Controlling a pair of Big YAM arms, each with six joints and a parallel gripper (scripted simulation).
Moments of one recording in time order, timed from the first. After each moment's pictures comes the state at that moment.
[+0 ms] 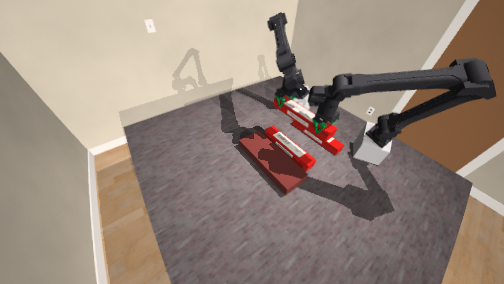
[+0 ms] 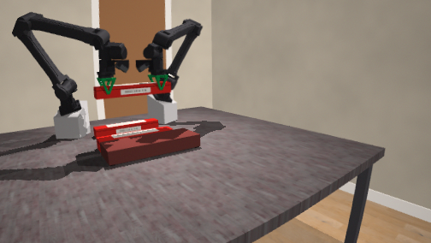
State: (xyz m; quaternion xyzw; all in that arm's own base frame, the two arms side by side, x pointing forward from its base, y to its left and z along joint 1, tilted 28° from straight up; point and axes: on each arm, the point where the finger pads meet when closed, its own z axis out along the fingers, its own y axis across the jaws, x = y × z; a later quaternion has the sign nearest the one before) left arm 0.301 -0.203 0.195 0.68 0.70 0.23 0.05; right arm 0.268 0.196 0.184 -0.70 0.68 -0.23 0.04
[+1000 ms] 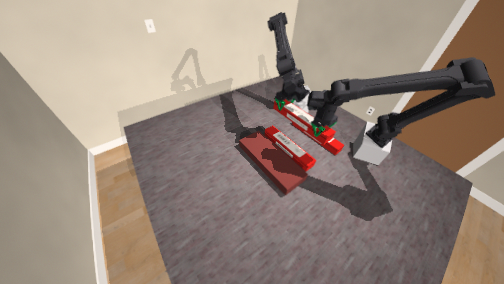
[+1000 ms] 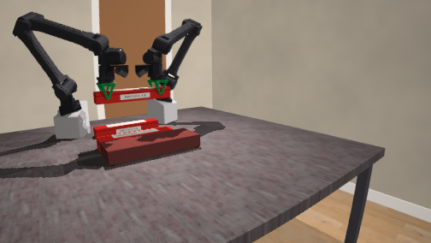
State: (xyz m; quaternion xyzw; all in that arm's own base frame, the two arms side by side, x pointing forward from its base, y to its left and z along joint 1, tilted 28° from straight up) left arm 0.307 -0.199 0.171 0.68 0.70 0.23 0.05; right arm 0.272 0.187 0.161 -0.70 0.68 -0.23 0.05
